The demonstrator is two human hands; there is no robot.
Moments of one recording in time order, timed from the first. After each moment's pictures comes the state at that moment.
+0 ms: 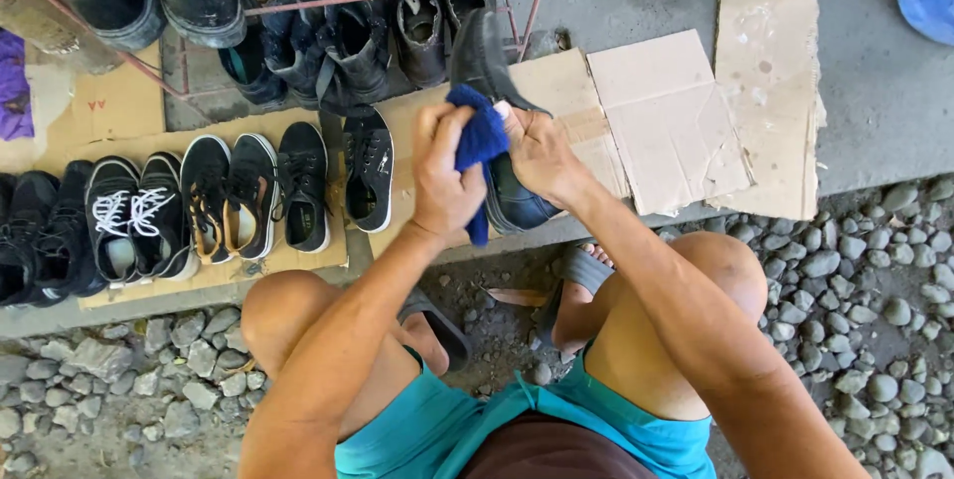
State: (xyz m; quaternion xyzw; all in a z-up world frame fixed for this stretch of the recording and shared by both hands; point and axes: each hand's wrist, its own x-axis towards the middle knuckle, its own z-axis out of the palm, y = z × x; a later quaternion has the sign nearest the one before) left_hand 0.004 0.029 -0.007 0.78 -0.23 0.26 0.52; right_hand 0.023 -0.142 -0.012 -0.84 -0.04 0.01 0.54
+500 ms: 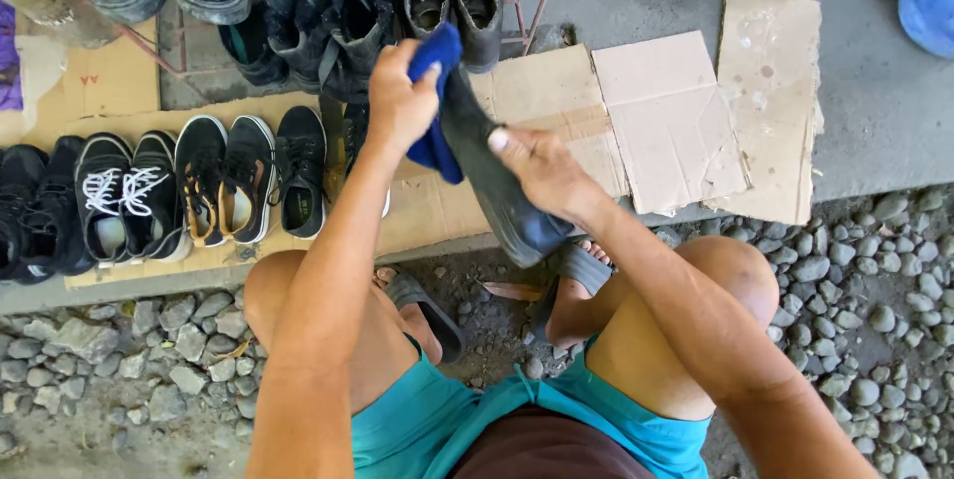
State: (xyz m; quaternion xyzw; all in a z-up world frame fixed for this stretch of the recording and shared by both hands) left_hand 0.103 0.078 -0.029 0.88 -0.06 0.13 0.46; right_hand -0.025 -0.127 0.074 -0.77 0.01 0.24 0.58
